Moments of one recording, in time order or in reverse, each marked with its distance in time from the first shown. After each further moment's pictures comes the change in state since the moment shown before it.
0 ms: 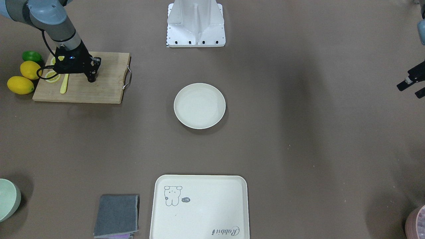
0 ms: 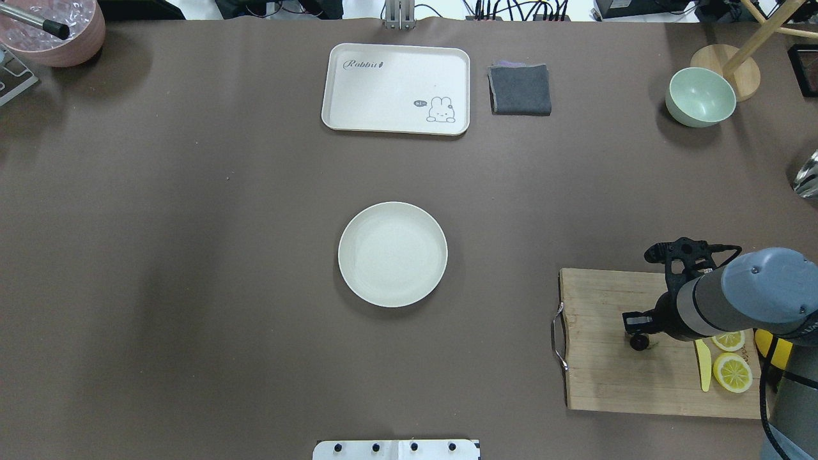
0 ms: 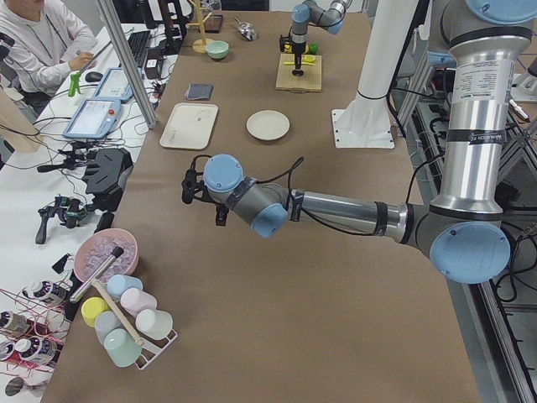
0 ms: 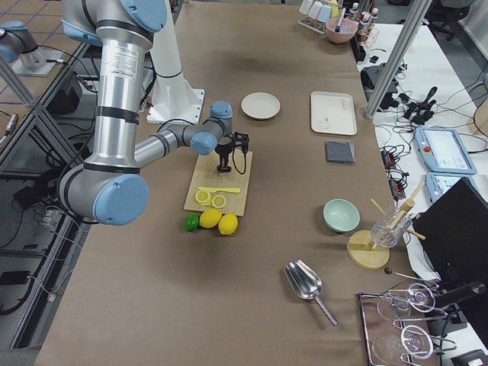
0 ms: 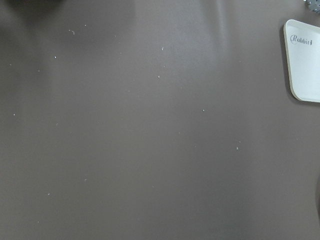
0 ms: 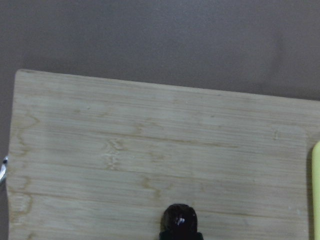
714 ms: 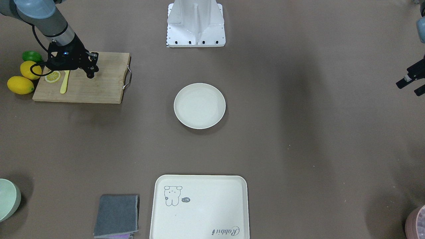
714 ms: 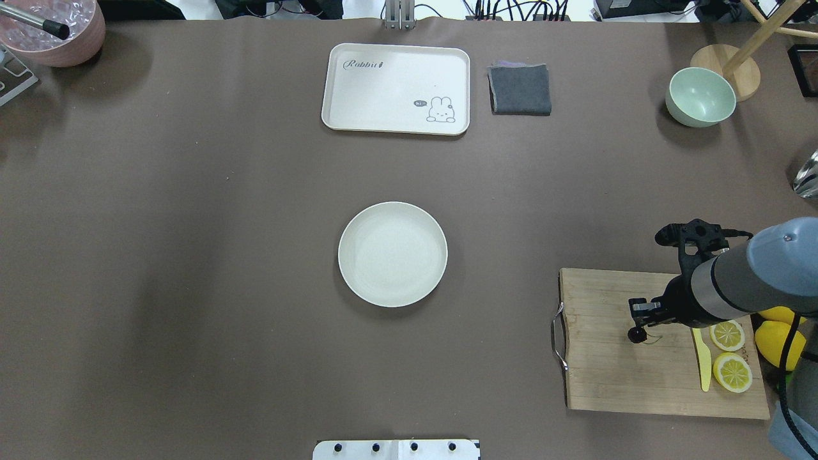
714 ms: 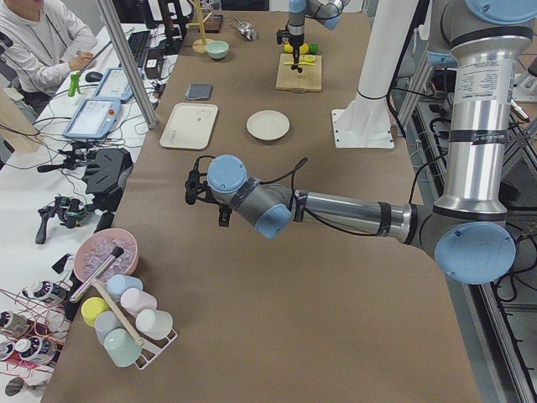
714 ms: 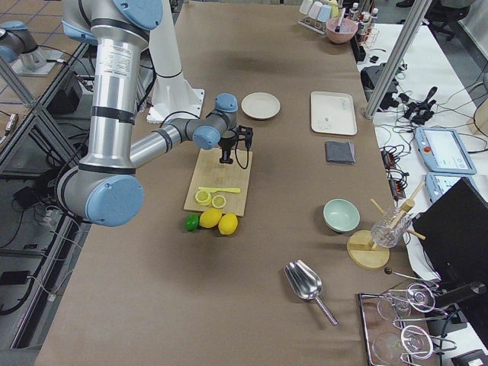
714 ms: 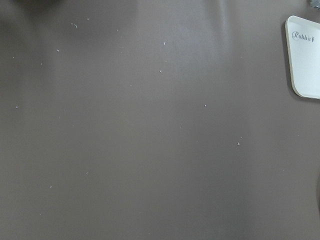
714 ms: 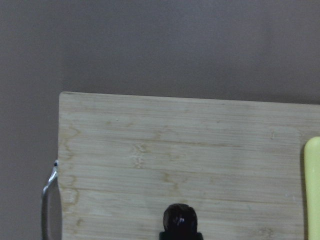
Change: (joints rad) left arm 0.001 0.010 -0.010 -0.001 0.001 -0.002; right arm 0.111 0.019 0.068 -0.064 0.149 -0.008
